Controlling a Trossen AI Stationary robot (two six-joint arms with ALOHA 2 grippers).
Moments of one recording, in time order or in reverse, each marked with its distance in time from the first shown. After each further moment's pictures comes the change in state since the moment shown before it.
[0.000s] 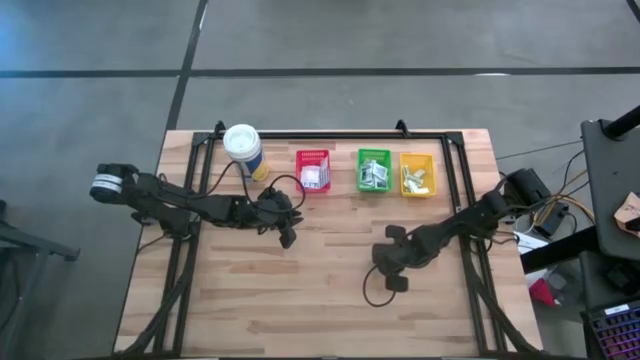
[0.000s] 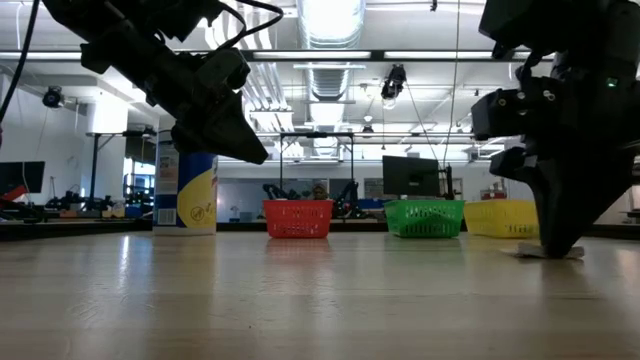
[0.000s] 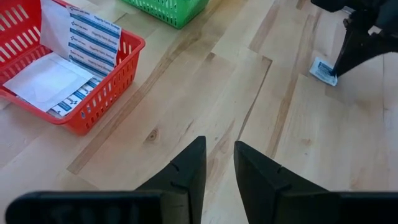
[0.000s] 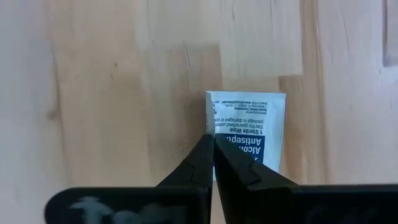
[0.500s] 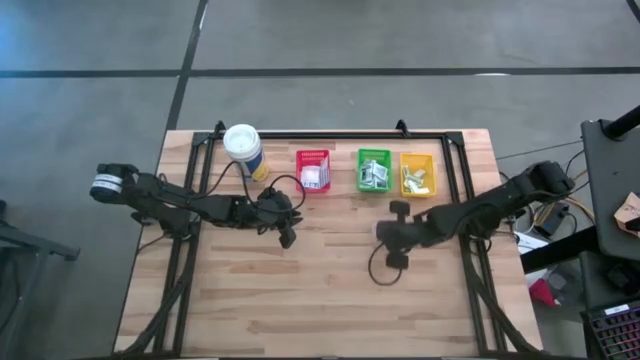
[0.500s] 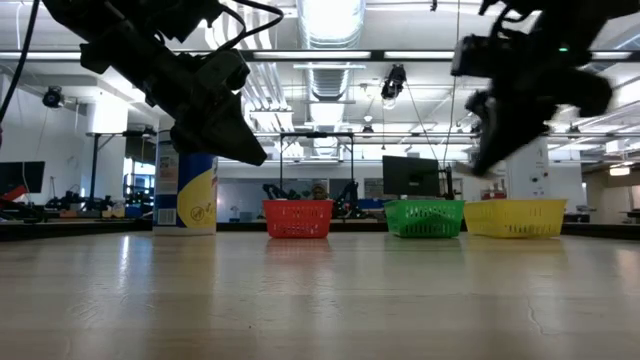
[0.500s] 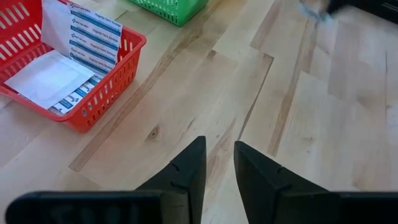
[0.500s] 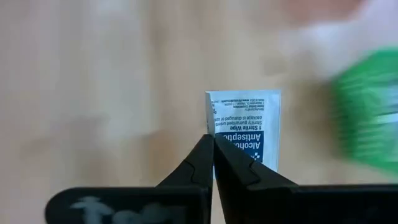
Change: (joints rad) left arm 0.000 0.000 0.000 -0.009 0.000 0.000; right arm -0.095 -0.242 -0.002 -0.094 0.212 -0.161
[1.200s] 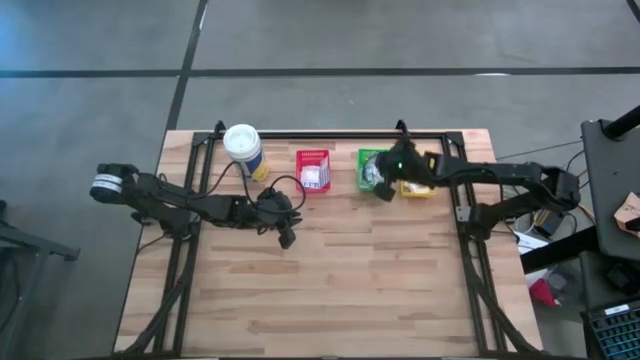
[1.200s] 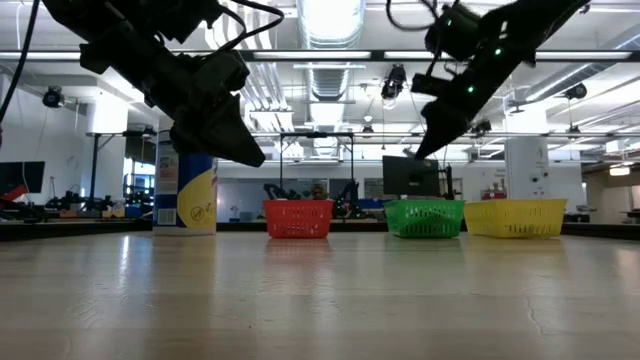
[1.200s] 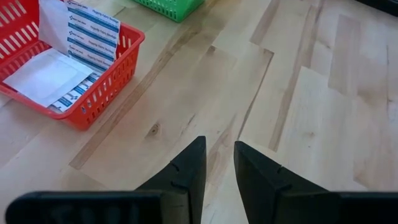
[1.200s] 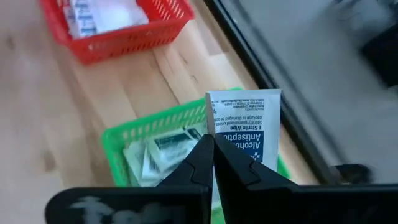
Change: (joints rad) left arm 0.000 0.000 0.000 -0.011 0.008 0.010; right arm -0.644 -0.098 0.002 0.260 0.015 -0.449
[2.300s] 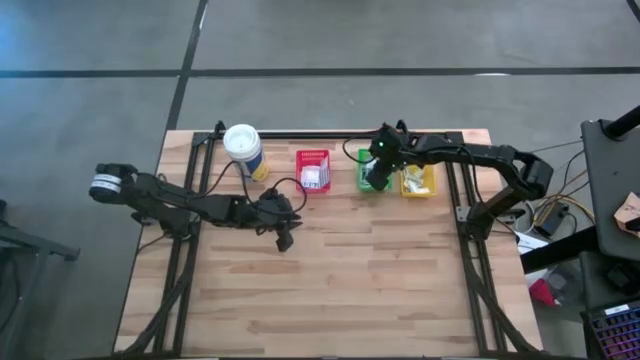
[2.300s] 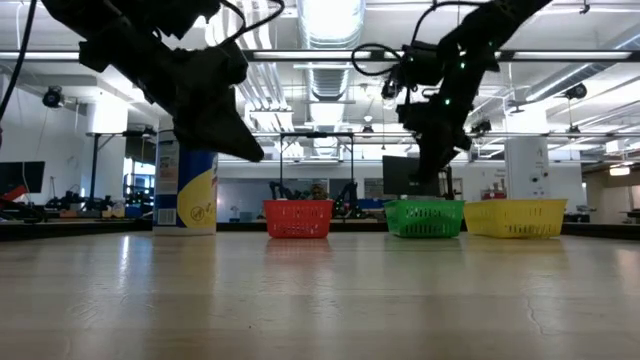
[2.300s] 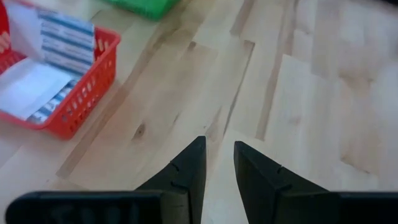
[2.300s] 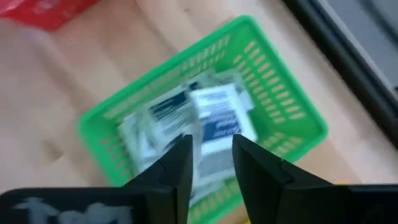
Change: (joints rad) left arm 0.000 -0.008 0.000 -0.002 0.058 0.077; right arm -0.177 0.251 0.228 -0.269 -0.213 0.215
